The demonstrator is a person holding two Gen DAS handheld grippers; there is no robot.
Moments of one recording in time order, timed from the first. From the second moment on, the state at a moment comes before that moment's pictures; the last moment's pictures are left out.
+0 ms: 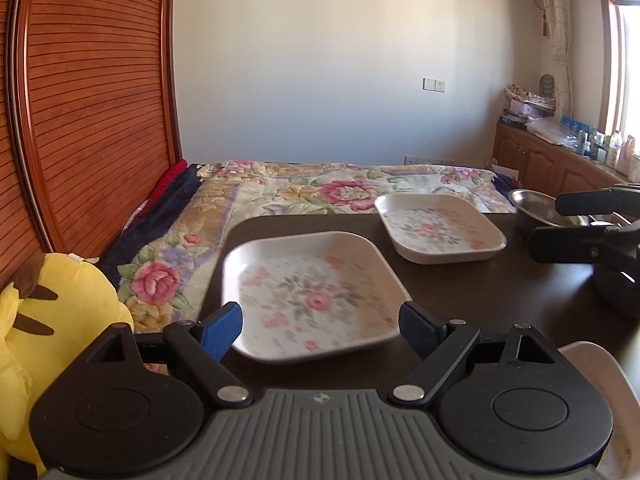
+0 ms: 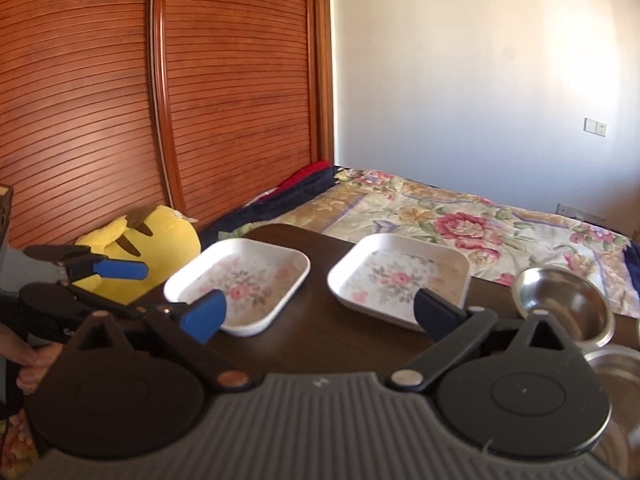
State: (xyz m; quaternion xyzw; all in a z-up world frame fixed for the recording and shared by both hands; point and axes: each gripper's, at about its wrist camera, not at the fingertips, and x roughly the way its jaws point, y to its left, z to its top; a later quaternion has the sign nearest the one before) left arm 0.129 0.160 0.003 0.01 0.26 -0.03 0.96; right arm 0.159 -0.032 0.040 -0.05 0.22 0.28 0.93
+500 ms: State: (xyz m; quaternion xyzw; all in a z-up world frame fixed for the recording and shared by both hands) left arm 0.175 0.206 -0.011 0.00 0.29 -0.03 0.96; right arm 0.210 0.011 0.014 -0.03 0.31 0.32 0.89
